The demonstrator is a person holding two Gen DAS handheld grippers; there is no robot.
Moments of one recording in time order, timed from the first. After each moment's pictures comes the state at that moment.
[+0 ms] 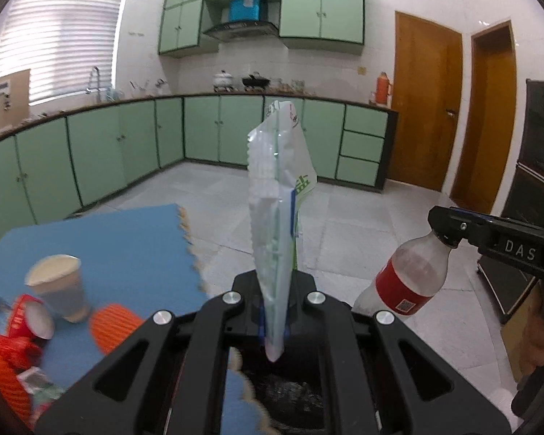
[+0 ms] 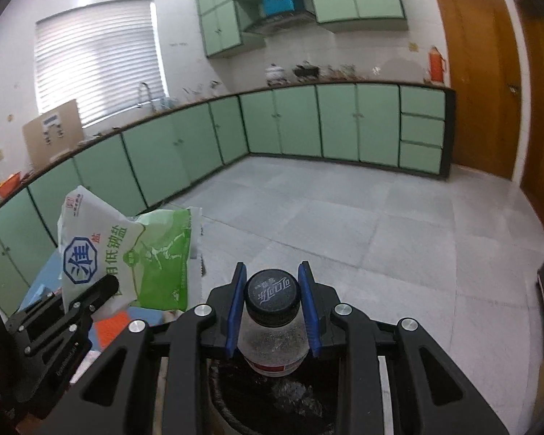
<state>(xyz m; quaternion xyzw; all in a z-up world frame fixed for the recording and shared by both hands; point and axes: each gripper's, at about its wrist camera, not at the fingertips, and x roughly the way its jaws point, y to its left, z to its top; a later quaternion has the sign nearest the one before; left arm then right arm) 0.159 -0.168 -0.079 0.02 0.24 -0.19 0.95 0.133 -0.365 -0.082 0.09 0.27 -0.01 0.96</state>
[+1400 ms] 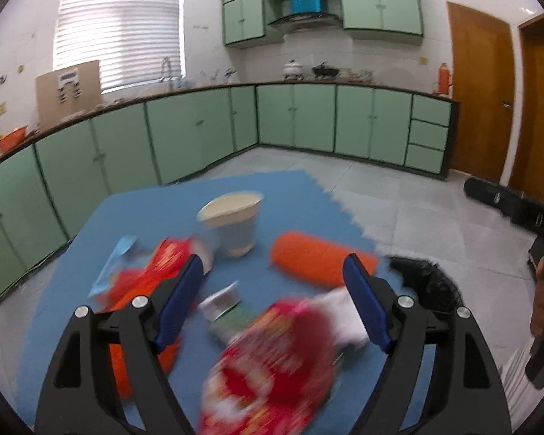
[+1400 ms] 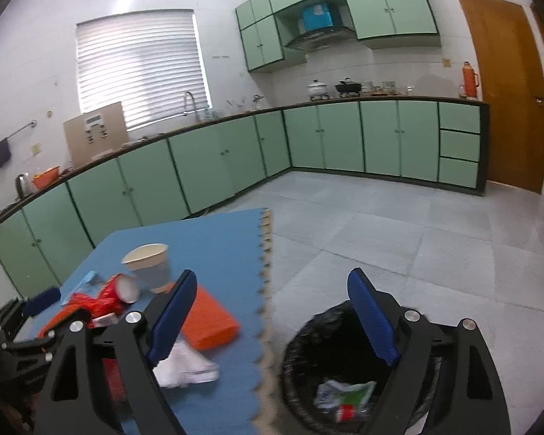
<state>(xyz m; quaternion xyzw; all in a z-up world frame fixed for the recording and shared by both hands) 0.072 0.016 -0.060 0.04 0.26 -0.04 0.96 0.091 -0.230 -0.091 0.09 0.21 0.06 0.97</state>
